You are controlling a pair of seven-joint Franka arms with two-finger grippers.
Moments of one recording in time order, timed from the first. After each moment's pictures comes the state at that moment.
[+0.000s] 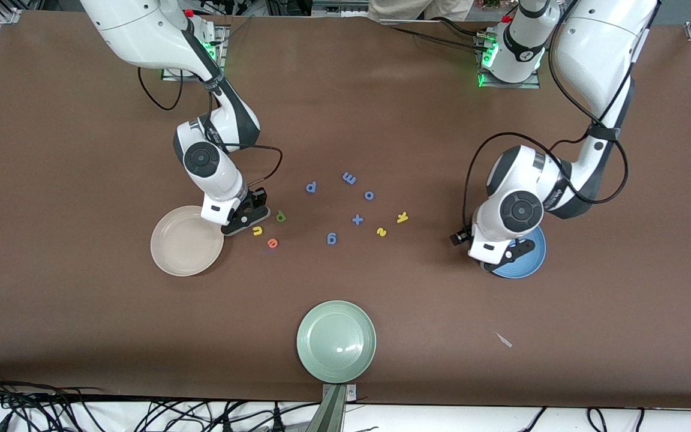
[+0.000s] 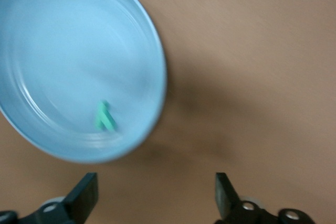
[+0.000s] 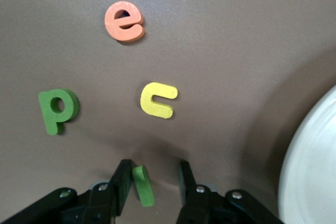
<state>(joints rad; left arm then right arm) -0.13 0.59 -0.24 -1.68 0.11 2.05 -0.93 0.39 0.52 0.06 -2.06 -0.03 2.59 -0.03</state>
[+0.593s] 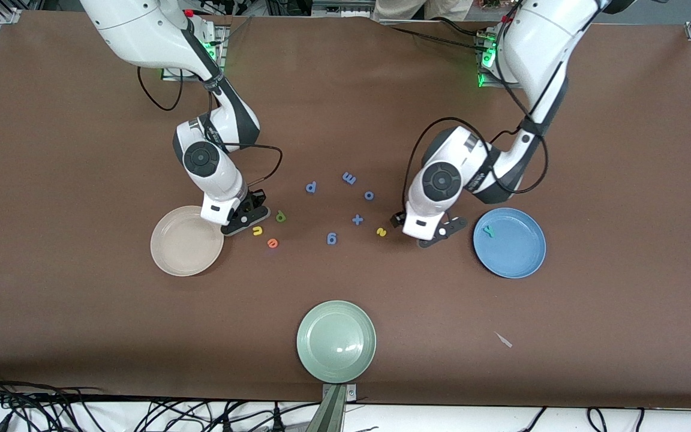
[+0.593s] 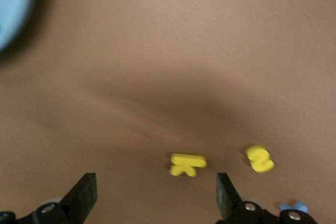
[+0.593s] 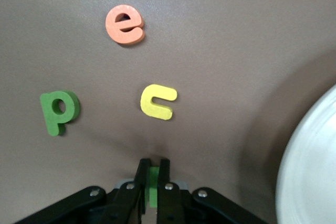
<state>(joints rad) -0.32 0.66 -0.26 -1.68 0.09 2.18 -1.08 0.39 0.52 0.06 -2.06 -0.04 2.59 -0.03</state>
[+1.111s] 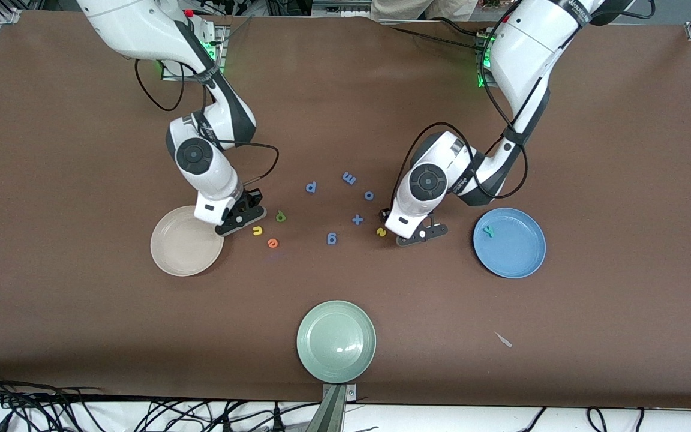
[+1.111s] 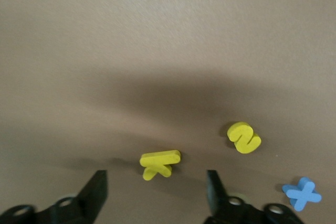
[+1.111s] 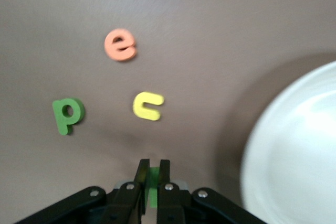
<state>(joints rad) -0.34 0.71 -0.27 -1.69 0.09 2.25 -0.90 0.36 0.44 0.05 -2.05 -0.04 2.51 -0.03</state>
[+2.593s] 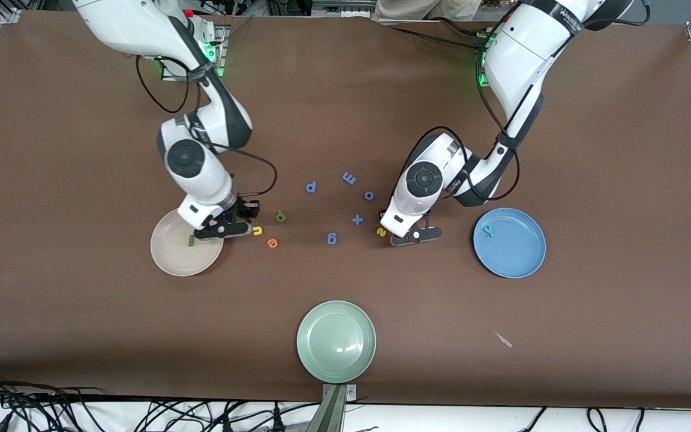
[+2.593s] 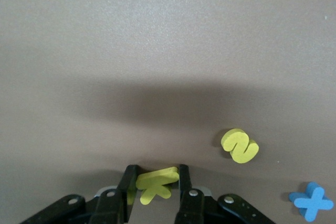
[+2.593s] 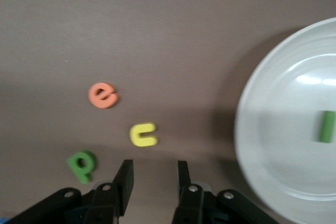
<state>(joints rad) -0.34 0.73 -0.26 -1.71 0.14 2.34 -0.84 0.42 0.49 0.04 -1.93 -0.04 2.46 0.39</state>
